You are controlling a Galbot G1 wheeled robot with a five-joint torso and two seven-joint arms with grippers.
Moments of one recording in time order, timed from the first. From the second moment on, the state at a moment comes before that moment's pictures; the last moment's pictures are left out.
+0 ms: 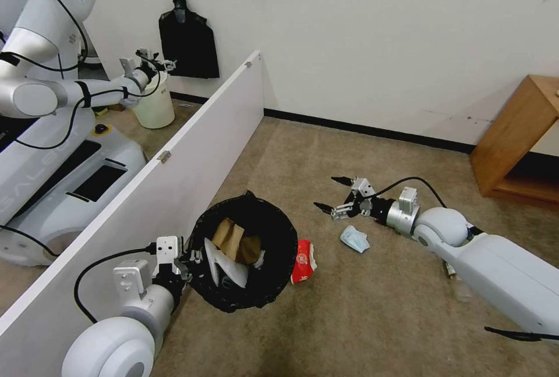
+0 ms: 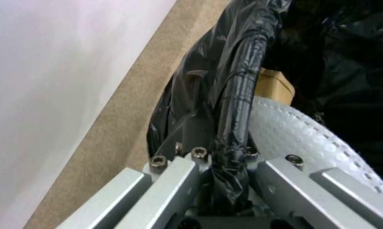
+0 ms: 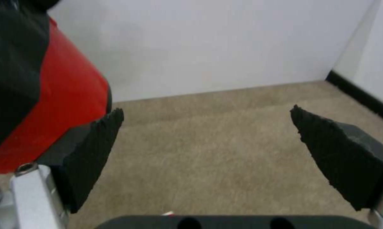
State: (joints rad) left arm 1.54 -1.20 -0.51 -2.42 -0.68 0.71 -0.38; right arm -0.53 0.68 -0.34 1.50 0.76 0.06 -0.44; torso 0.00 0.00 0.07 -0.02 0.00
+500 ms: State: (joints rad) left arm 1.54 -1.19 -0.51 -2.43 -0.69 0.70 -0.38; right arm -0.49 0.73 -0.45 1.43 0.85 -0.02 -0.40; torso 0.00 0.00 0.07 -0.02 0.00
